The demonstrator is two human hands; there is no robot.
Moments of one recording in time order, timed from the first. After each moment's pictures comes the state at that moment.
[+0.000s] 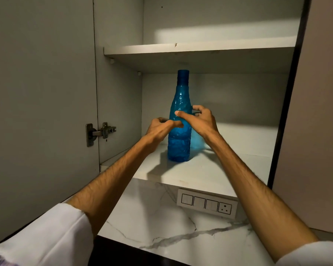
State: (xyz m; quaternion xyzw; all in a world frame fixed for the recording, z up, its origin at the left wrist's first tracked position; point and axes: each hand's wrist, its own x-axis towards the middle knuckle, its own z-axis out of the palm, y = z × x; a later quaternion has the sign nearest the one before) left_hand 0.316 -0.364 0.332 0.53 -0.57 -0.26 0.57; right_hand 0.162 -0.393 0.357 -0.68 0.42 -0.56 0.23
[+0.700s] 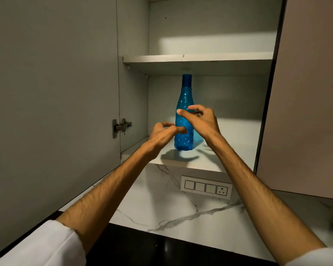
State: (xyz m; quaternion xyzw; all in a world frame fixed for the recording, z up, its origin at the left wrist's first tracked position) left_hand 0.324 -0.252 0.314 0.51 -0.60 -0.29 0.55; right_hand 0.174 -0.273 0.347 -0.67 0.40 -0.59 0.22
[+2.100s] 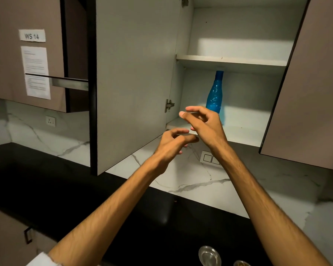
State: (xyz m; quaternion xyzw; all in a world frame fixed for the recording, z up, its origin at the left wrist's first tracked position) left_hand 0.375 0.066 0.255 0.46 -0.56 -0.36 0.59; right_hand 0.255 0.015 0.300 -0.72 0.33 -0.55 0.26
